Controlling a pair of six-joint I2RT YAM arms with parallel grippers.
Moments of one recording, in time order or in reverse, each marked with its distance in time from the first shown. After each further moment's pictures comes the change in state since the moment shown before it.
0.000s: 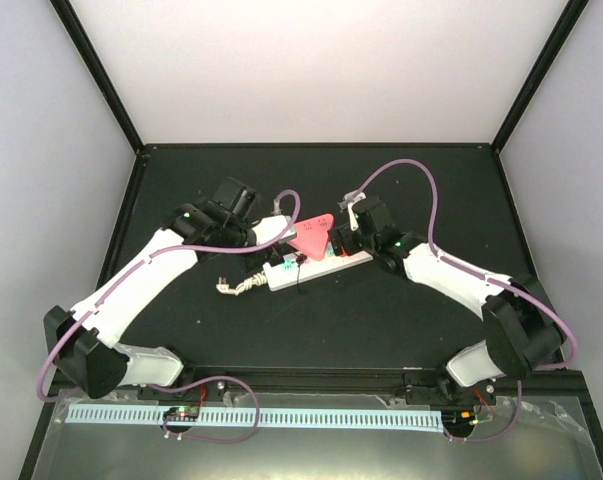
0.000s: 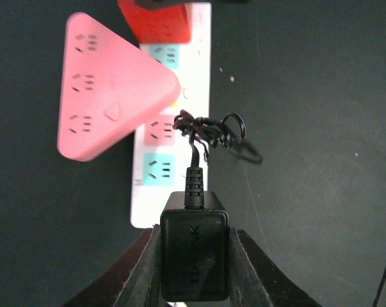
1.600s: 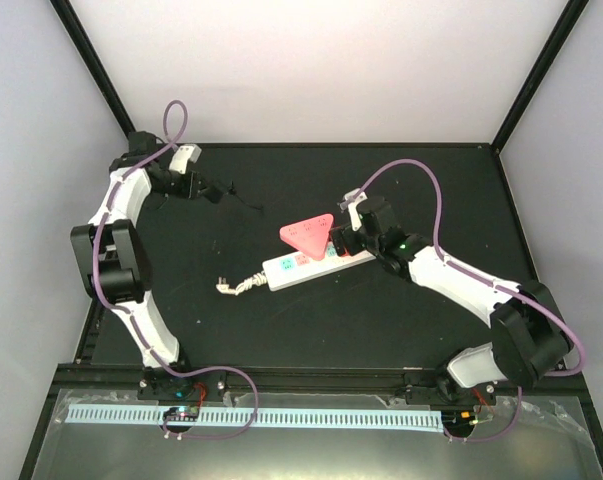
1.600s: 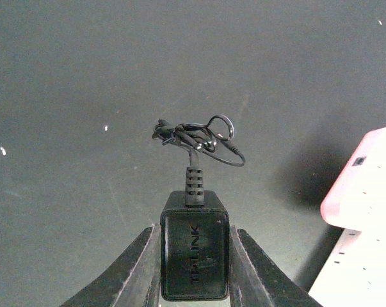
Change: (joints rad) left arm 0.753 0.546 0.337 0.188 0.373 -0.247; right arm -0.001 -0.069 -0.016 0.018 -0.011 -0.080
